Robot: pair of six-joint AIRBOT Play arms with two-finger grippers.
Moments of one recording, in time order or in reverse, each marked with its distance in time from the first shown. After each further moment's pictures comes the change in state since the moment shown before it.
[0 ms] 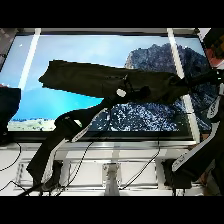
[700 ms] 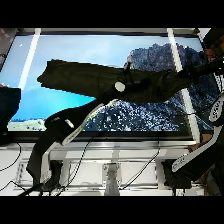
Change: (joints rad) left arm 0.031 0.171 0.000 0.289 0.004 -0.061; right arm 0.039 0.166 0.000 -0.003 -0.011 0.029
